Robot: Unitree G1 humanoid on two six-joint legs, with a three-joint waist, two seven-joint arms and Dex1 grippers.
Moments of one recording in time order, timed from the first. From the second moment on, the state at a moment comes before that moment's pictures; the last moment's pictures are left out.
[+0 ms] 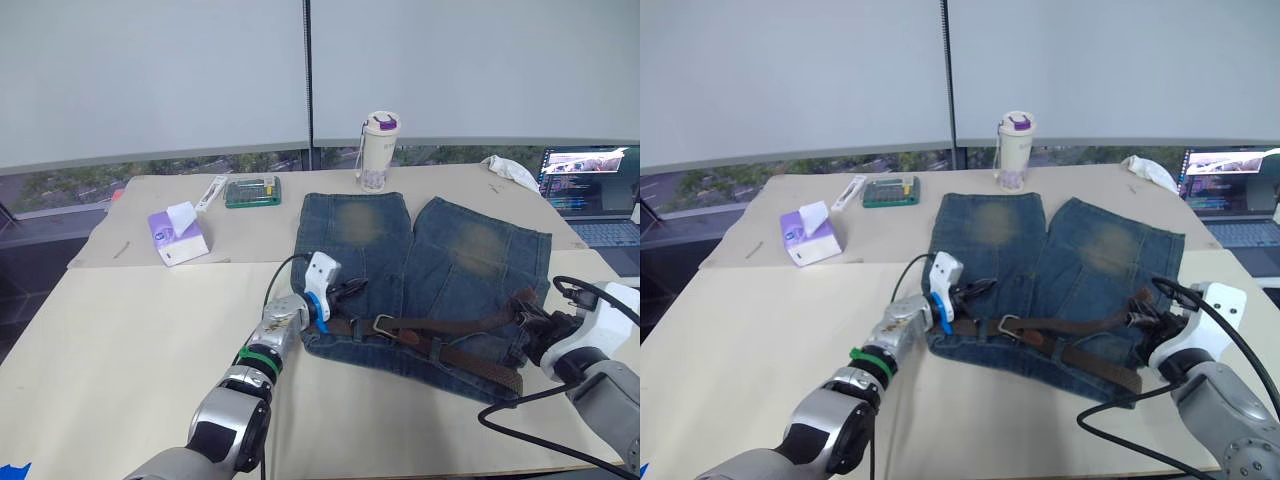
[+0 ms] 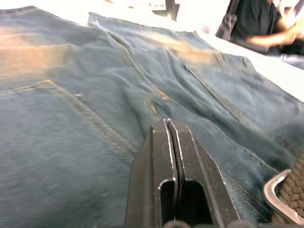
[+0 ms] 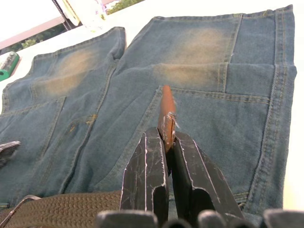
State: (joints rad) left arm -0.77 -0.03 0.00 0.95 -0.20 -0.09 -0.83; right arm 0.12 -0.53 -0.58 -0.65 1.12 0.90 -0.24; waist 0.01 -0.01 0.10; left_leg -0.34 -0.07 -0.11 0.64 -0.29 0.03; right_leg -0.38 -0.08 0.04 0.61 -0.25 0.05
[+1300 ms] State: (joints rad) left arm -0.58 -0.08 -0.11 0.37 -0.26 -0.02 -0.83; right arm -0.36 -0.30 -0.24 -0.52 1.08 0.80 -0.38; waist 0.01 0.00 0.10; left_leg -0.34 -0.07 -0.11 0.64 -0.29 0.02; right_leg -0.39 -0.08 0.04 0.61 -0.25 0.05
